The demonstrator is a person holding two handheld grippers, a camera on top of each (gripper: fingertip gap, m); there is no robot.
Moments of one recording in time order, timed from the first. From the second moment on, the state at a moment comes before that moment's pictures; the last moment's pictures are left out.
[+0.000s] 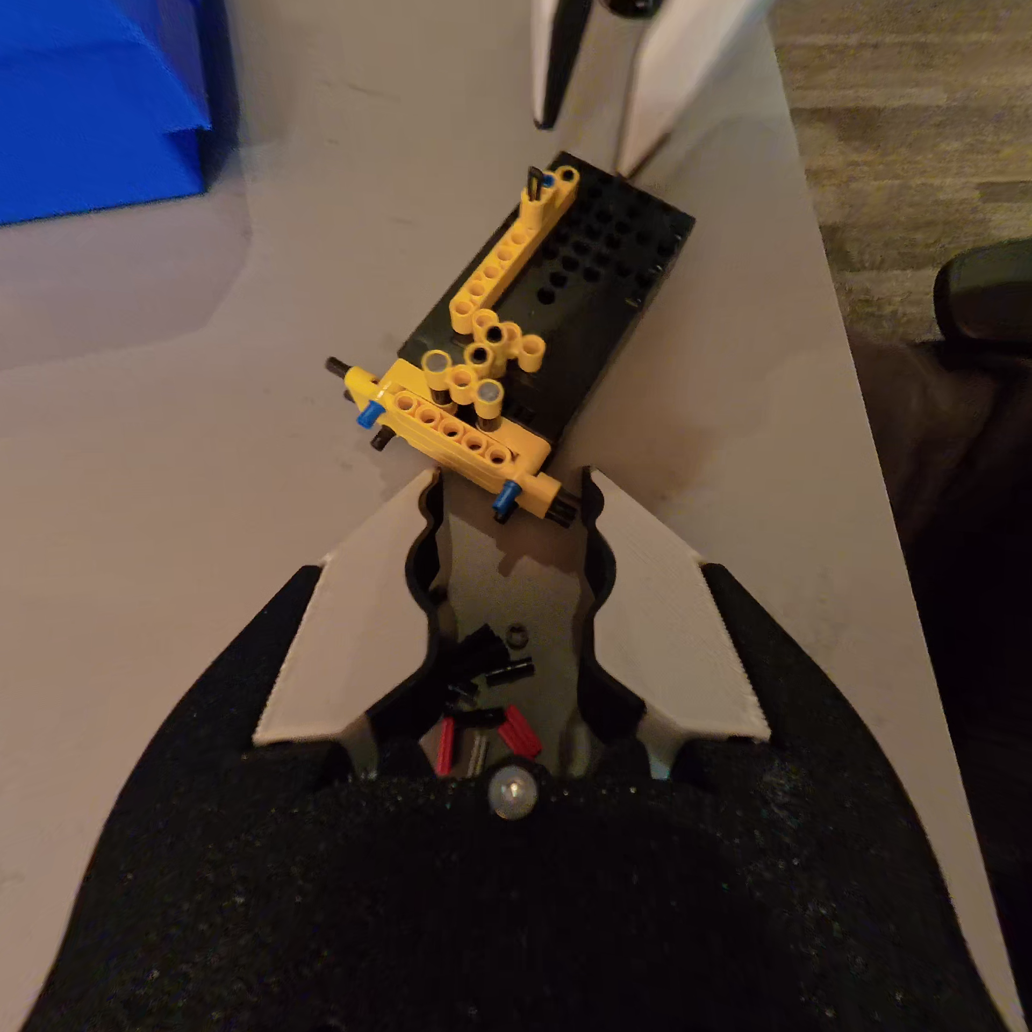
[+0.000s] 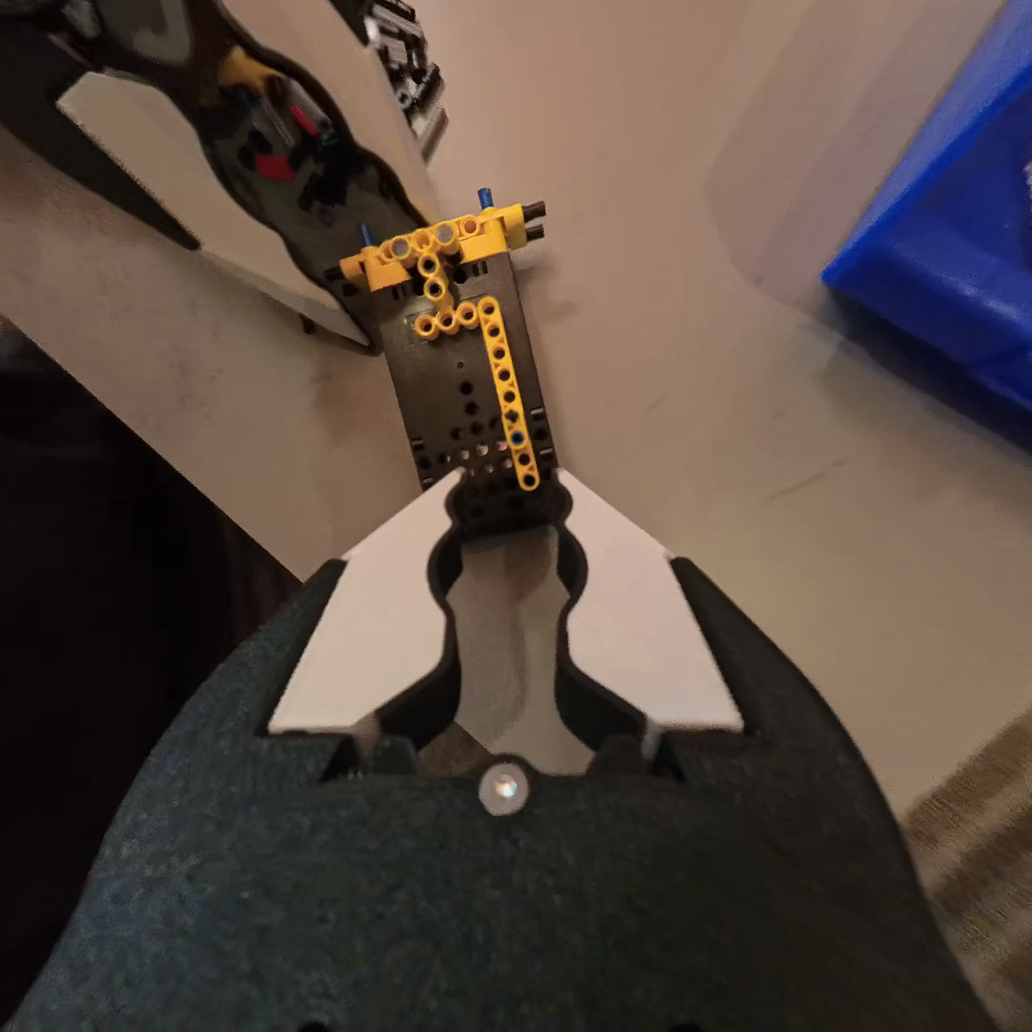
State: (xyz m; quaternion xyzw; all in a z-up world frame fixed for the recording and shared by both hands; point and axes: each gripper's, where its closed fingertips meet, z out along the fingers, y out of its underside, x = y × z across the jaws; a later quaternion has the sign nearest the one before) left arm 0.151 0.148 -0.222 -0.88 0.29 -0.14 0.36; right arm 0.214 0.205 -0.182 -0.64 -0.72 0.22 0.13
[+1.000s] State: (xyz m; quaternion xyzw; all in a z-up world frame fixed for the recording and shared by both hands) left arm 0.093 0.082 -0.128 -0.76 0.05 -0.06 0.64; right arm 0.240 0.142 -0.200 -0.62 -0.60 0.33 0.38
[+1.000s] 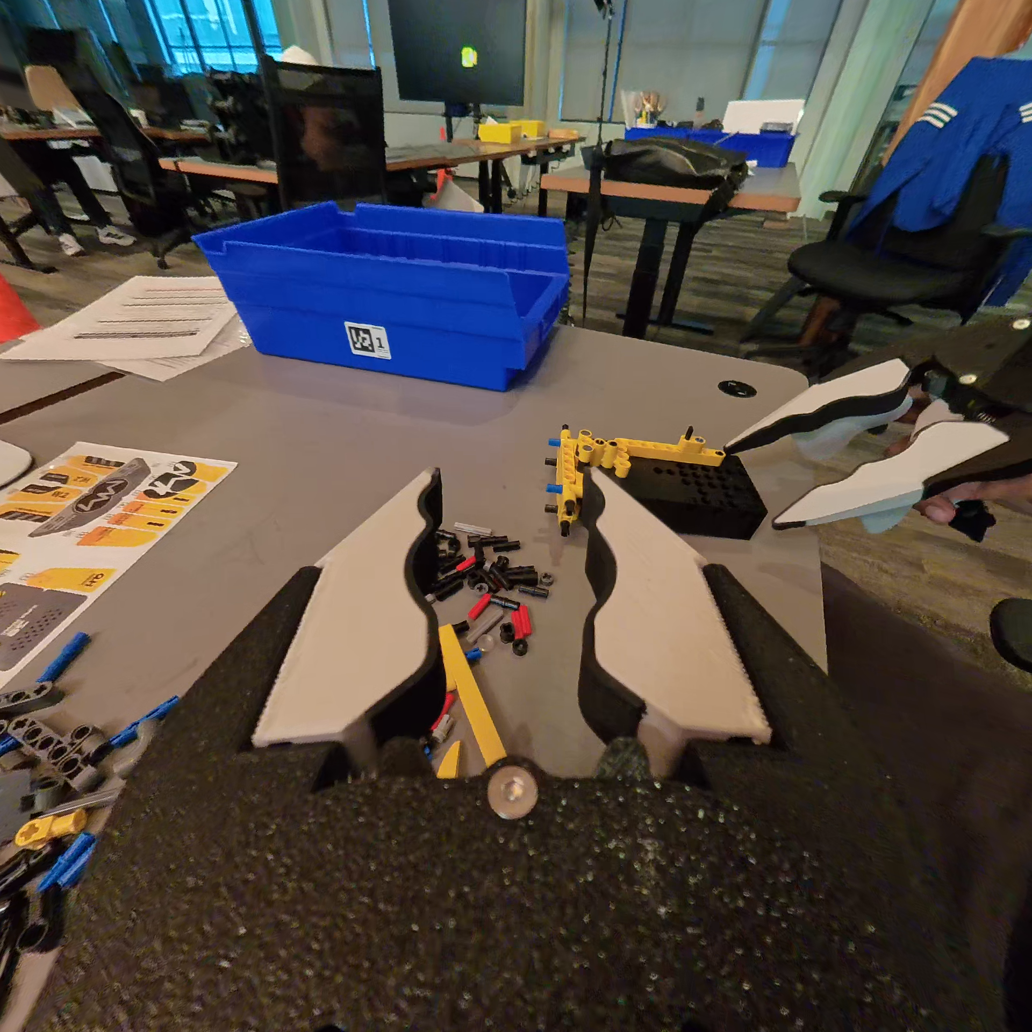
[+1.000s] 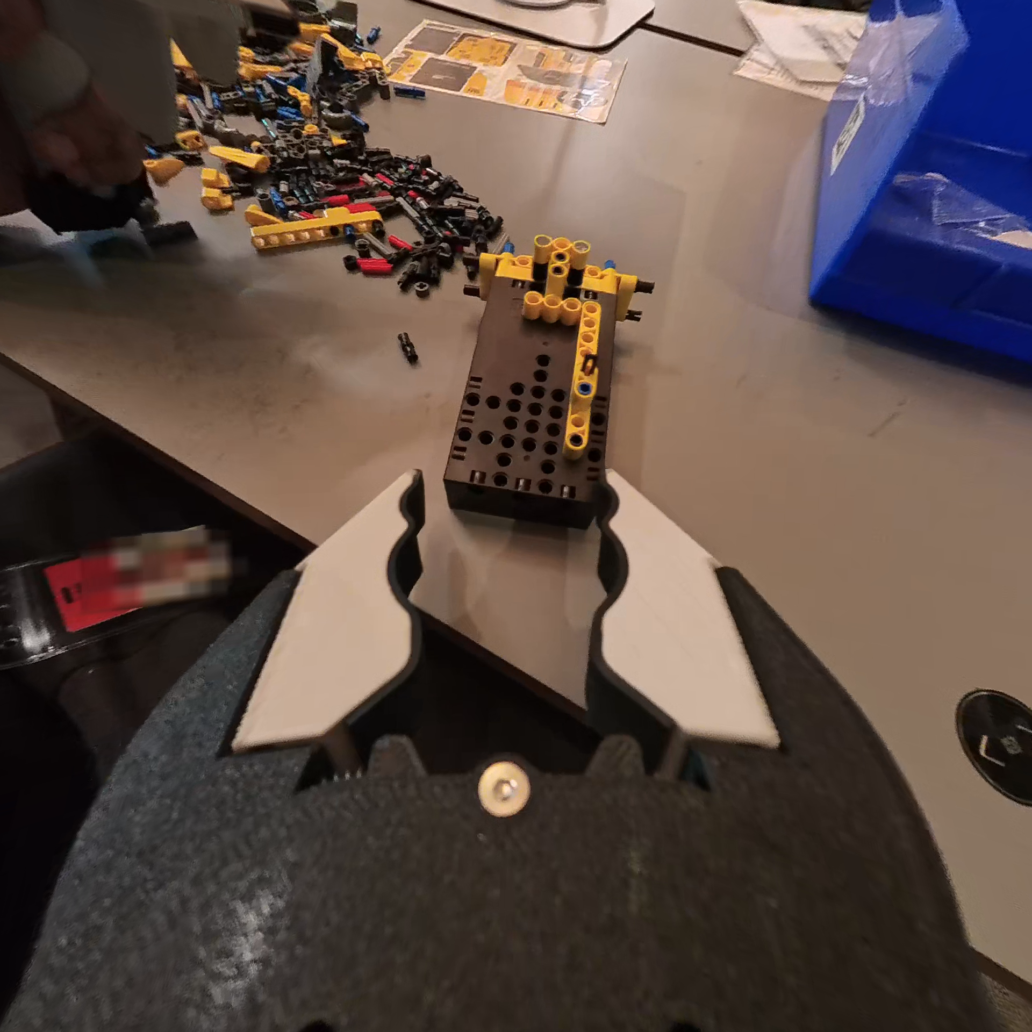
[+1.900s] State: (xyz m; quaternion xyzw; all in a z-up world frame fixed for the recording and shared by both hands) left arm 0.100 0.089 -0.142 -0.79 0.05 -0.07 0.61; right arm 0.233 0.177 -0.211 -0.70 -0.50 0.27 0.43
